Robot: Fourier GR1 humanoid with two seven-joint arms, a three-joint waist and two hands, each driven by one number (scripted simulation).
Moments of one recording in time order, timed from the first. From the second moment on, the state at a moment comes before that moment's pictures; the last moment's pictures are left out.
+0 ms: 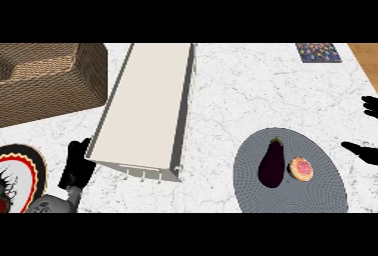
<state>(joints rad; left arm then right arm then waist) -0.10 0.42 -0.36 -1.38 0.25 0.22 0.06 -0.10 -0.73 -0.01 -1.25 -0.22 -0.01 -0.17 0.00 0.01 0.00</state>
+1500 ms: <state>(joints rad) -0.05 0.41 -0.32 -1.34 0.21 0.14 0.01 -0.17 -0.89 0.36 -1.78 0.33 0.28 0.42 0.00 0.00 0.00</state>
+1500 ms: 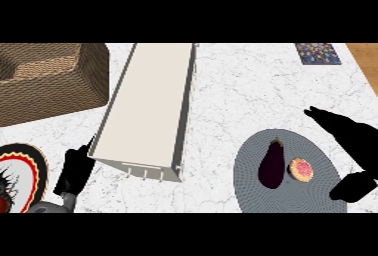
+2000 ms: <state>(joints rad) -0.04 0.37 -0.28 -1.34 0.16 0.11 0.01 -0.18 -0.70 0.45 -1.83 0.45 0.41 0.70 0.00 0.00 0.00</state>
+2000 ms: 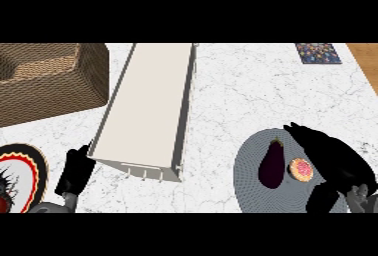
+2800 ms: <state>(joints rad) -0.03 0.31 -0.20 -1.35 0.07 0.05 0.03 -0.10 -0.58 0.39 -1.74 0.75 0.42 0.61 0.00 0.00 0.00</state>
